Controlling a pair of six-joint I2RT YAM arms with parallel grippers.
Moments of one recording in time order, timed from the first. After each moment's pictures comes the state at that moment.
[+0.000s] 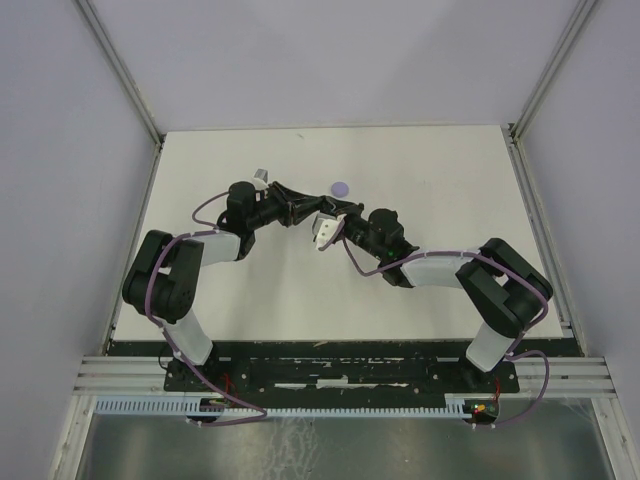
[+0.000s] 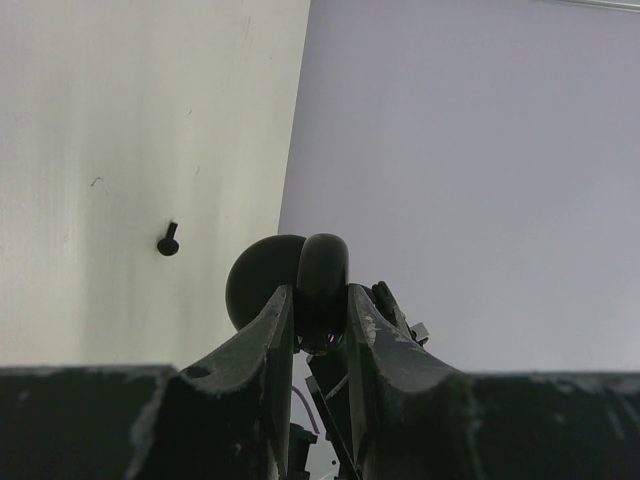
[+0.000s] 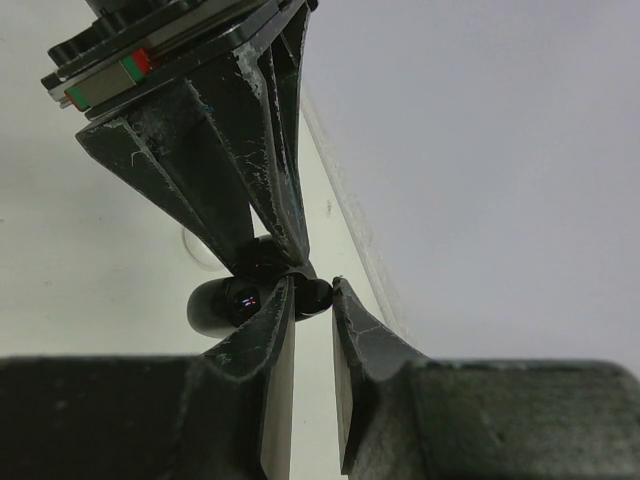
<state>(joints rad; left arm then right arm) -0.30 1.72 0.79 0.71 0.61 -1.46 0.74 1.70 0.77 0.91 -0.13 -0.94</state>
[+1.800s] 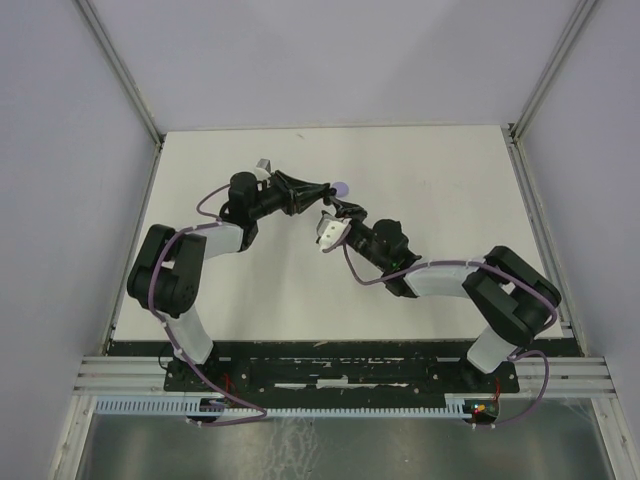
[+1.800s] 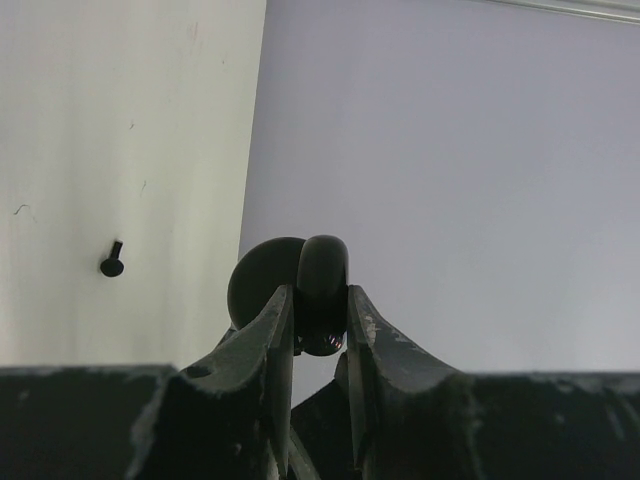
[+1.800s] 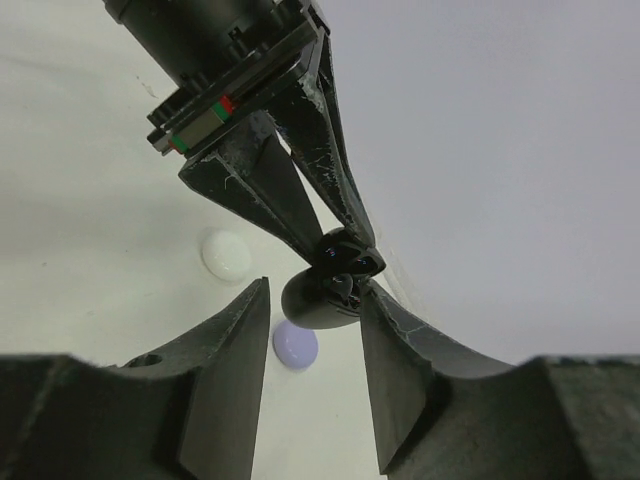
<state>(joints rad) -0.30 1.77 0.89 0.73 0.63 -1.54 0.78 1.65 0.71 1.00 -0.04 -0.83</state>
